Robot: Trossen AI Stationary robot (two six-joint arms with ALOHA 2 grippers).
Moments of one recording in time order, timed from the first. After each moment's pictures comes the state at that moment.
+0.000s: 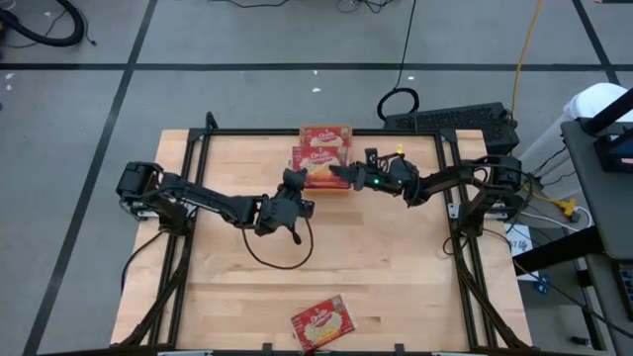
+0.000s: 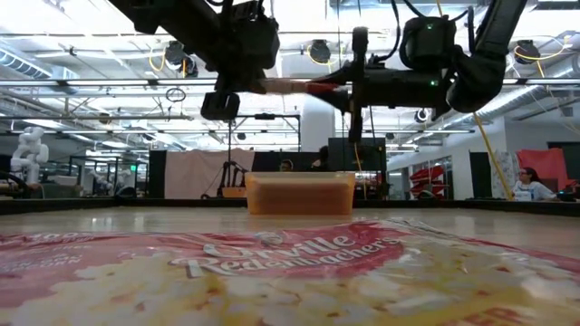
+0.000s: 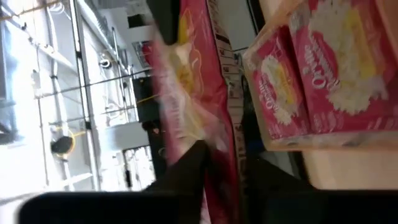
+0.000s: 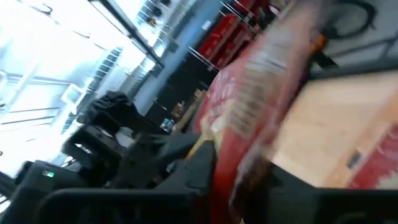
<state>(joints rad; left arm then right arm) -0.13 1.64 0.95 0.27 -1.13 1.28 -0.29 1.66 0.52 1.28 -0.06 0.97</state>
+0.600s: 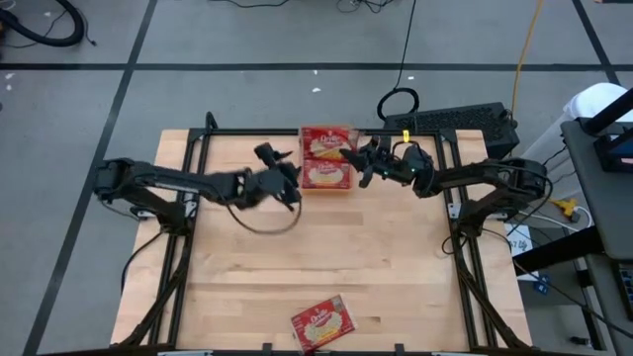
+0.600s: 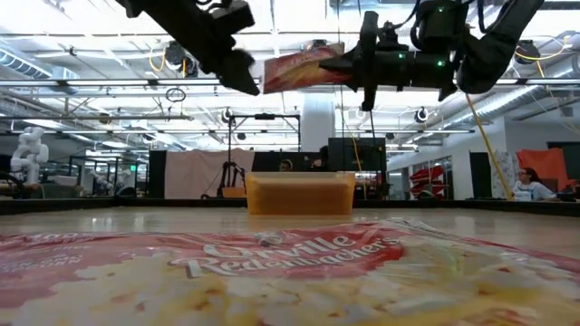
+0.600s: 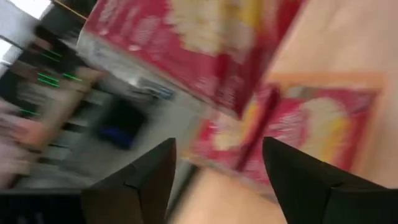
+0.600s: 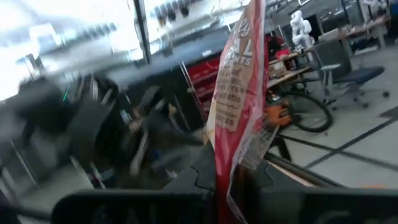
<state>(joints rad) 0.02 1.43 0.95 -0.05 -0.83 0.28 -0.37 1.47 0.52 1.18 -0.08 0.44</state>
